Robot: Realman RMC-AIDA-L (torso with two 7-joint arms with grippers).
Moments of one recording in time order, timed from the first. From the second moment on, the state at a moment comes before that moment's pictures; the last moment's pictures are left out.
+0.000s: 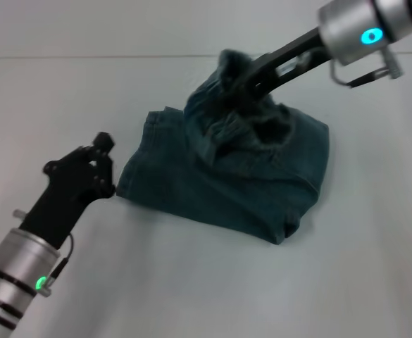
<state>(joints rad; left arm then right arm) -0.39 -2.17 -0.14 -0.11 1.91 1.39 -0.42 1.04 1.98 -1.03 -0.72 -2.18 -1.48 2.17</state>
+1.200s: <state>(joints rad) -0.31 -2.17 -0.23 -0.01 1.91 1.41 -0.51 0.79 2.07 -0.95 -0.80 -2.03 -1.52 1.93</state>
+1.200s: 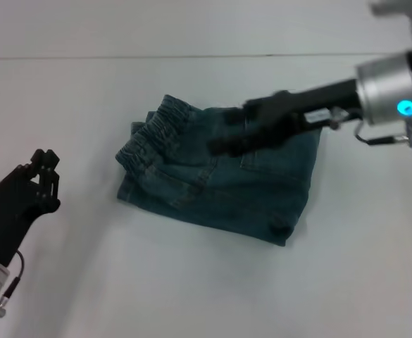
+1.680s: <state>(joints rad) -0.34 -2.16 0.30 0.59 2.04 1.63 -1.16 0.45 2.04 -0.83 -0.67 -1.88 -1.69 1.58</state>
